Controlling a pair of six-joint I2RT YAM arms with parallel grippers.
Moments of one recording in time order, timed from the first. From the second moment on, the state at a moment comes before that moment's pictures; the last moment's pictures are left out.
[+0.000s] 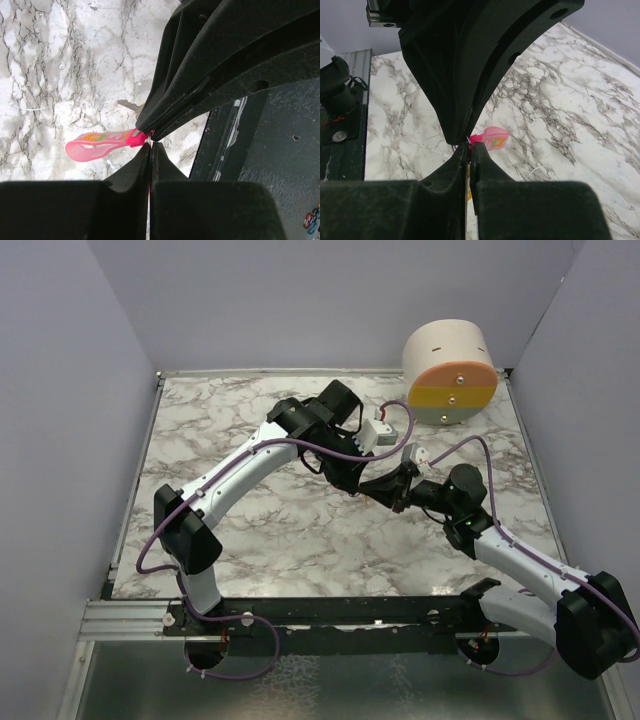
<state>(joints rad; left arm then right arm) -0.79 1.77 1.84 -1.14 0.54 0.25 0.49 1.04 0.46 0.63 -0.75 0.02</state>
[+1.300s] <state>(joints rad) -0.75 1.43 1.57 -0.76 0.28 0.08 0.49 1.01 0.46 0.61 -0.62 0.04</state>
